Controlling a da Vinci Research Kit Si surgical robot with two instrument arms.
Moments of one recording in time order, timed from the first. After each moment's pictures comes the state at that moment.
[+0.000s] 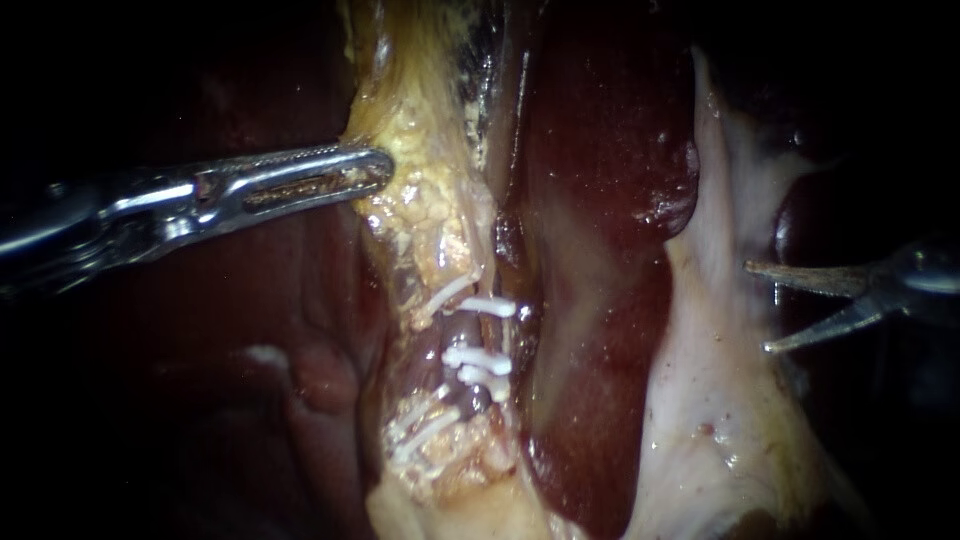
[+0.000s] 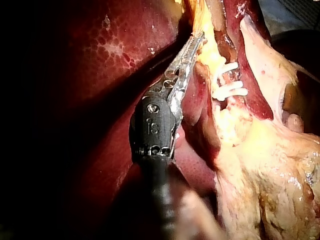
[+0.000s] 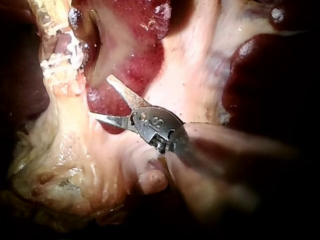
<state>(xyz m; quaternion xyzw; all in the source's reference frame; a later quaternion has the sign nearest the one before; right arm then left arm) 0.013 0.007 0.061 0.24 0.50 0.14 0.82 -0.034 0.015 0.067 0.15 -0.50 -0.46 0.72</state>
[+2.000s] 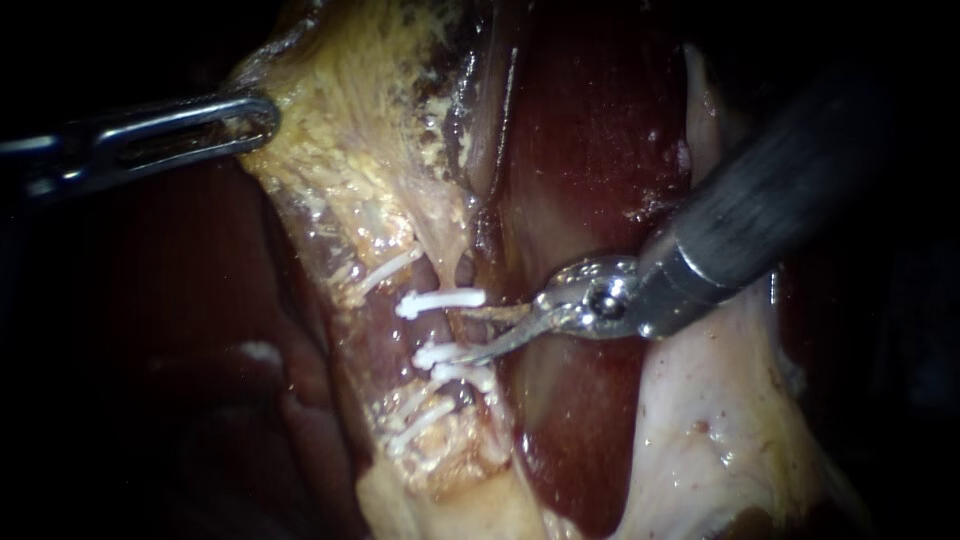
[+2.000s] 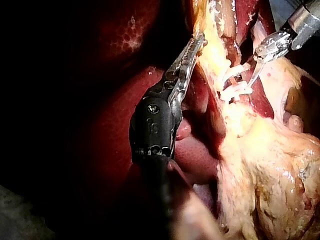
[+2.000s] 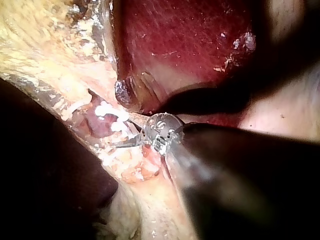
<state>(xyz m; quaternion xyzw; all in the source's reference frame) 0.036 0.003 0.079 0.41 0.35 0.20 0.82 -0.026 0.019 0.058 0.12 -0.51 -0.49 0.70</state>
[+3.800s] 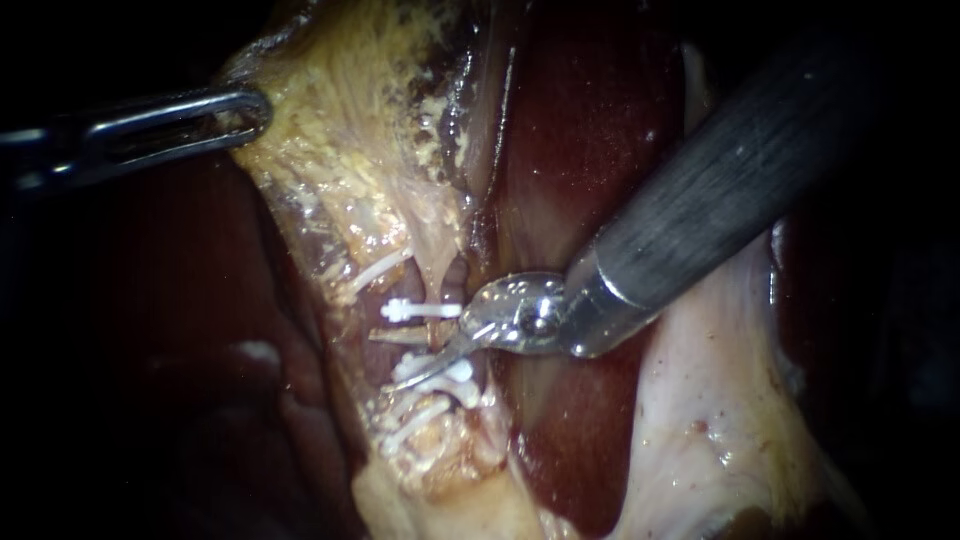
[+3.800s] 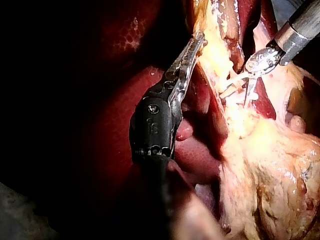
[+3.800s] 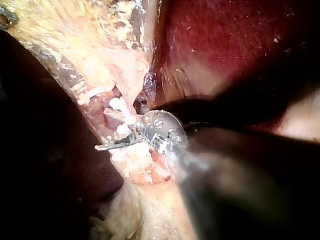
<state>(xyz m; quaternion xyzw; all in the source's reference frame) 0.042 0.002 0.080 0.43 0.48 0.10 0.76 -0.025 0.019 0.058 0.12 -0.51 -0.49 0.70</state>
